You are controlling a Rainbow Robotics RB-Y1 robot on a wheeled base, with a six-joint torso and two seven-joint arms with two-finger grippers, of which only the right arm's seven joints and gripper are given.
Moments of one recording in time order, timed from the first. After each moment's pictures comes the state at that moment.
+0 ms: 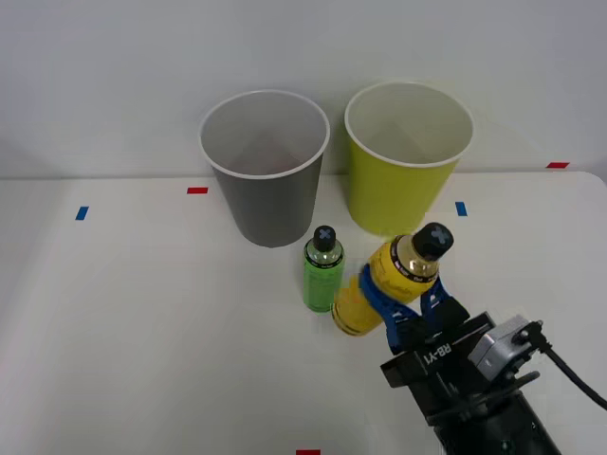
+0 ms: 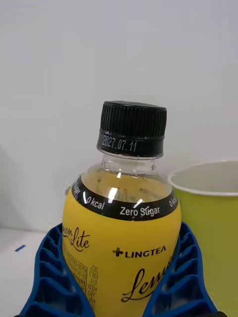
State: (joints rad) arm 0.44 -0.52 0.59 -2.22 -0.54 -0.43 1.86
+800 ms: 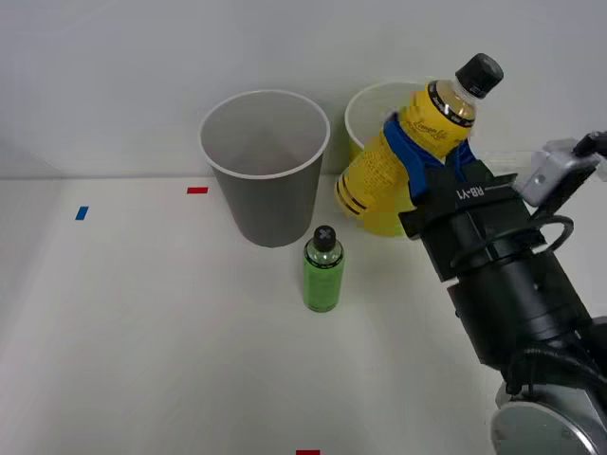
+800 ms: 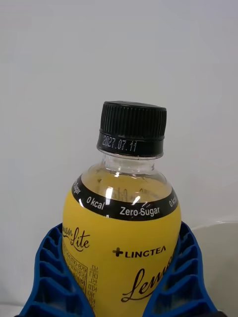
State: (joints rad) arm 0.21 -0.15 0.27 -2.40 -0.60 0.15 1.79
